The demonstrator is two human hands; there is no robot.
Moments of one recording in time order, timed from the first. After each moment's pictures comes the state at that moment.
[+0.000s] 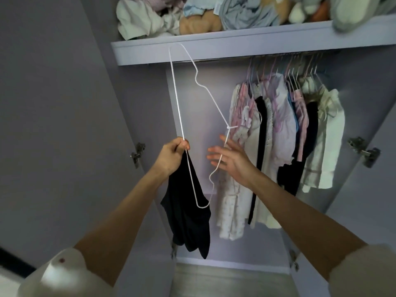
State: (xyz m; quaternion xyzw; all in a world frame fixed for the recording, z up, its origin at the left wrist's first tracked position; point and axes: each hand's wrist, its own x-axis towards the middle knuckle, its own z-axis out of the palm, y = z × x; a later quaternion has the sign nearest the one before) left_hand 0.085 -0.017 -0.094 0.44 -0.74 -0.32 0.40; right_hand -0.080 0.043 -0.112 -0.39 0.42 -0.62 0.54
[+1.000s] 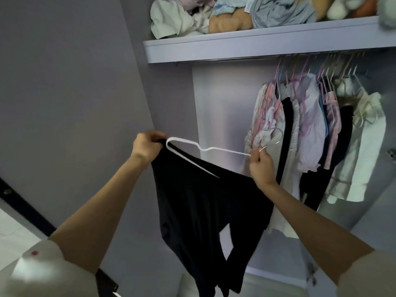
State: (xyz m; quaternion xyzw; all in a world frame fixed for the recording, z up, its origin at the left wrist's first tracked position) left_hand 0.164 -0.018 -0.063 0.62 -0.62 -0.27 0.41; right_hand -0.093 0.023 -0.153 -0.46 0.66 -0.58 0.13
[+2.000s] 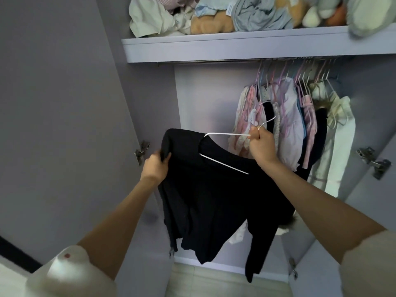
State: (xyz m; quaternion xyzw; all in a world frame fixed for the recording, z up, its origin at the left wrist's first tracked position) left_hand 0.120 -0.024 -0.119 0.62 -0.67 -0.24 0.32; right_hand -0.131 0.014 -0.094 -0.48 0.69 -0.53 0.09
